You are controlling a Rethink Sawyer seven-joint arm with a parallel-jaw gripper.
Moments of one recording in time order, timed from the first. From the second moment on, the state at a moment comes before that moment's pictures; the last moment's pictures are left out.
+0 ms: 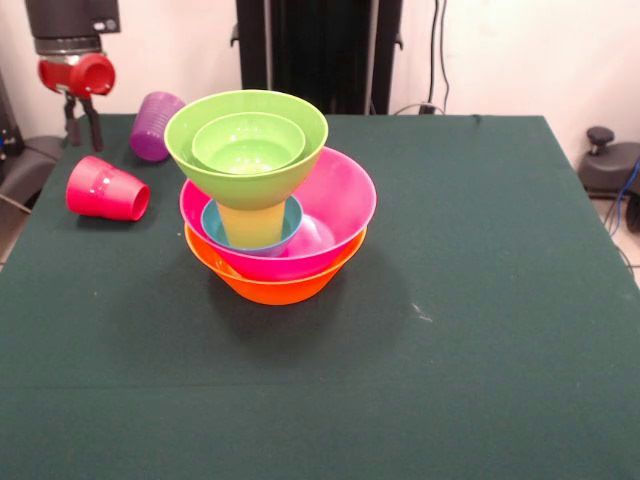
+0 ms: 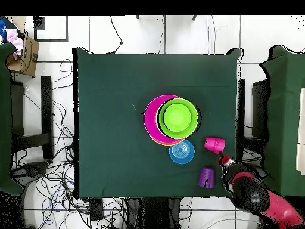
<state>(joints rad) -1.35 -0.59 0.45 1.99 -0.59 0.12 1.98</state>
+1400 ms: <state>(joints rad) -1.48 -0.55 0.94 1.94 -0.59 0.50 1.91</state>
